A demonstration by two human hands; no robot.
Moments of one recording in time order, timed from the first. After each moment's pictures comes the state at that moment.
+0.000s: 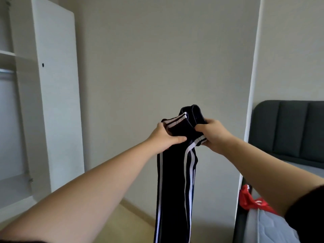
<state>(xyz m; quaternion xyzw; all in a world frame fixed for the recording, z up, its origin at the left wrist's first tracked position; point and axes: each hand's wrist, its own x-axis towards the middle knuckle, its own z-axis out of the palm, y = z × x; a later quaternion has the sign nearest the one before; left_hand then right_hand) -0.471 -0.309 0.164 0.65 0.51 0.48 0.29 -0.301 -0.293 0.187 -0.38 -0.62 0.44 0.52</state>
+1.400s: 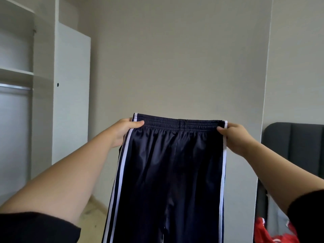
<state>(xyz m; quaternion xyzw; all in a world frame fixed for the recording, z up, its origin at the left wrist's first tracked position) -0.611 -0.280 0.256 0.58 0.43 0.57 0.39 -0.279 -0.242 0.257 -0.36 -0.59 0.40 0.59</state>
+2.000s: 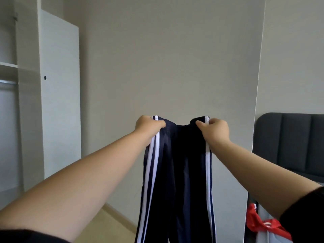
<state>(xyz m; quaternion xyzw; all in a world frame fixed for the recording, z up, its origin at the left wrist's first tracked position) -0.509 -0.282 0.246 0.52 0.55 0.60 0.24 -0.327 -0.265 0.236 -0.52 -0.58 0.18 0.60</state>
